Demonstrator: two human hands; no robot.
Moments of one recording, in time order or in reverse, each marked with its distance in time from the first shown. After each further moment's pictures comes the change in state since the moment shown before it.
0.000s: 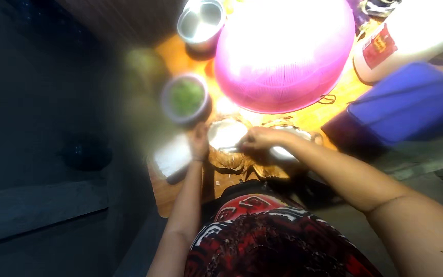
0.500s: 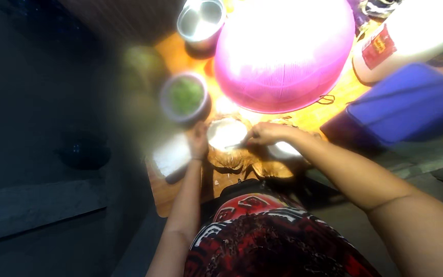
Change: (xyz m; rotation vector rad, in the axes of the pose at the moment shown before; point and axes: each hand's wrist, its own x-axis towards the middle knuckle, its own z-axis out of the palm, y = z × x) left_hand 0.000 0.004 0.000 0.004 0.002 -0.019; right_hand -0.006 0.011 -0.010 -0.031 0.008 0.024
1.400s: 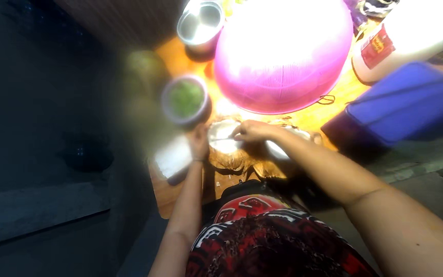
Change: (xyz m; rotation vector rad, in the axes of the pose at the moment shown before) left_hand 0.002 -0.006 0.002 -0.047 0.007 0.024; right_hand 0.031 -0.010 0.003 0.042 0.106 -0.062
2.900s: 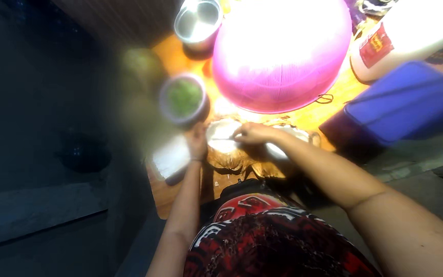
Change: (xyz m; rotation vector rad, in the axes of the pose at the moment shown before) left_hand 0.001 0.003 0.002 0.036 0.000 -0.007; right_hand -0.010 -0.001 0.006 0.071 0.034 0.059
